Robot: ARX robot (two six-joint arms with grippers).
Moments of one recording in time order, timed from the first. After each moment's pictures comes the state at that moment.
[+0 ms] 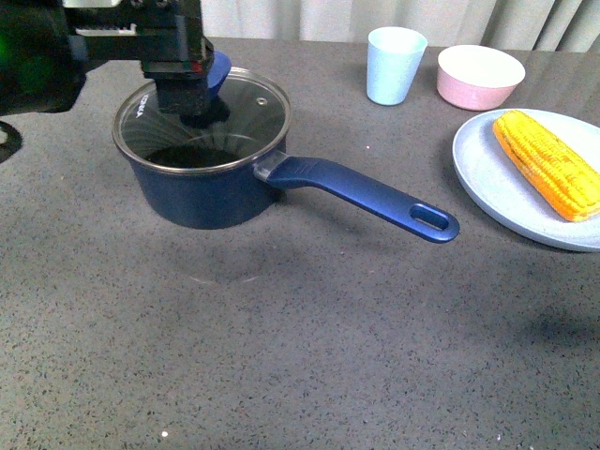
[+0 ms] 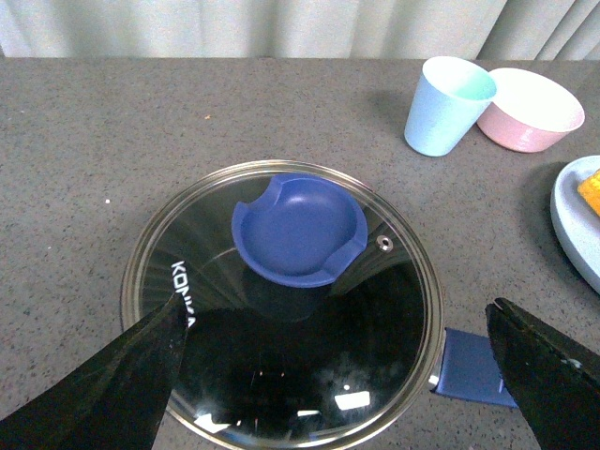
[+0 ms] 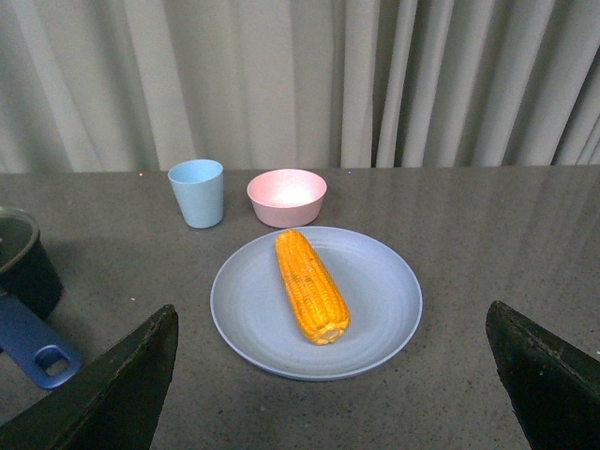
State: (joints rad) left arm -0.35 1.65 0.66 0.65 0.02 -0.14; right arm 0.00 0.01 0.02 0.00 0.00 0.00
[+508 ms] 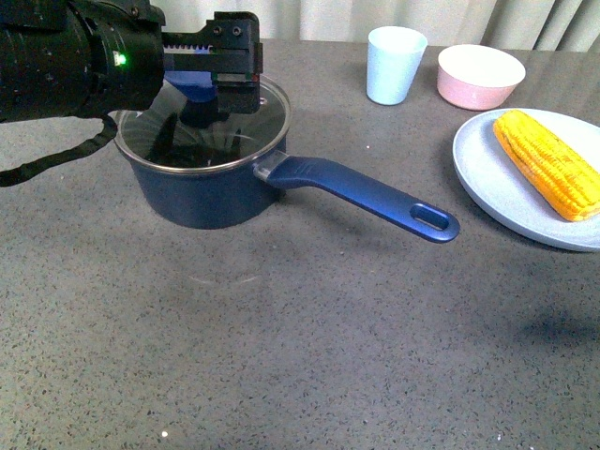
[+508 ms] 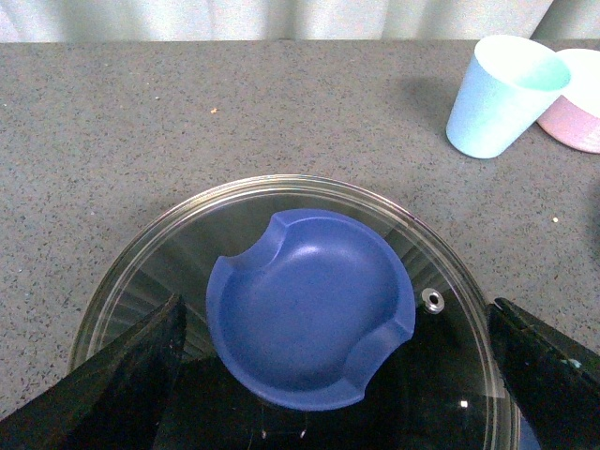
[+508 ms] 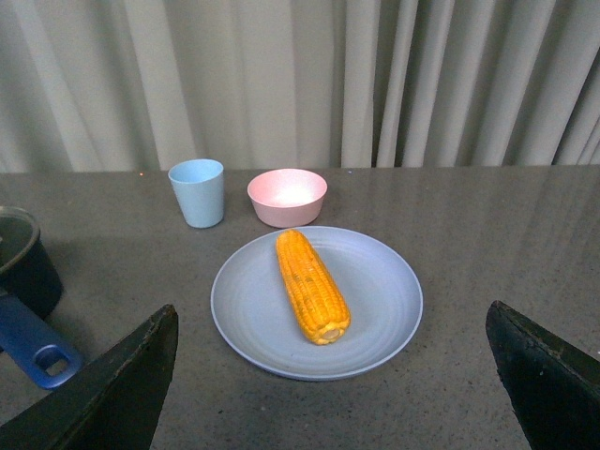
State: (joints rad) left arm -0.37 1.89 0.86 0.65 -0.06 -0.14; right arm 0.00 0.01 0.02 0.00 0.00 0.00
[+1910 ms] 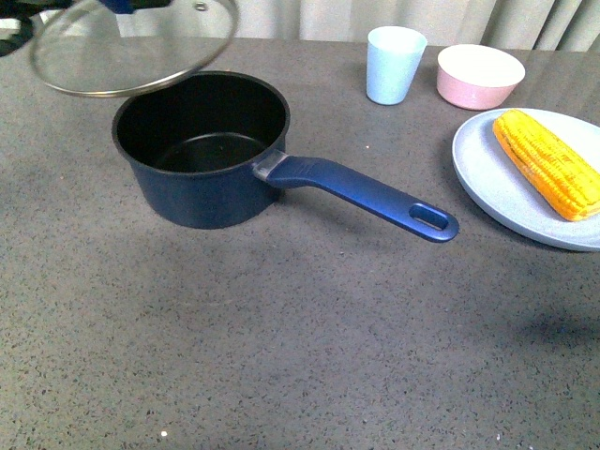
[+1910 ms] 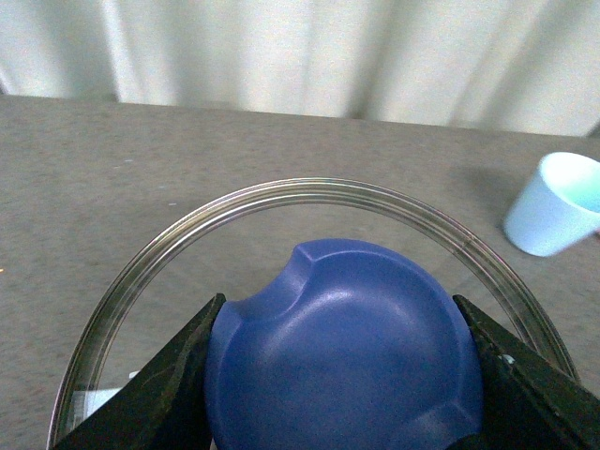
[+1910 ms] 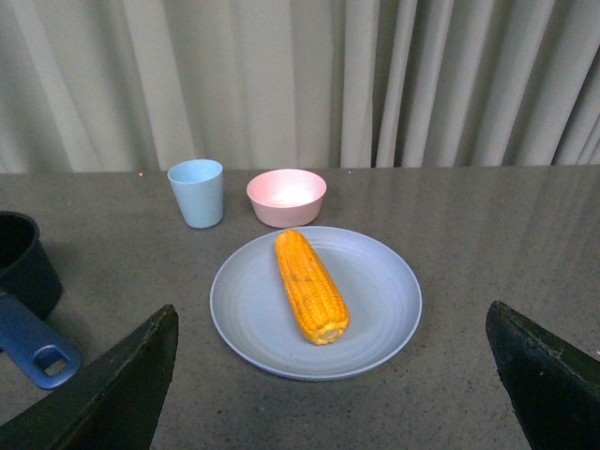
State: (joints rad) left arm -0.27 1.76 0.93 0.50 -0.10 -0.17; right arm 0.00 0.01 0.02 0.00 0.00 0.00
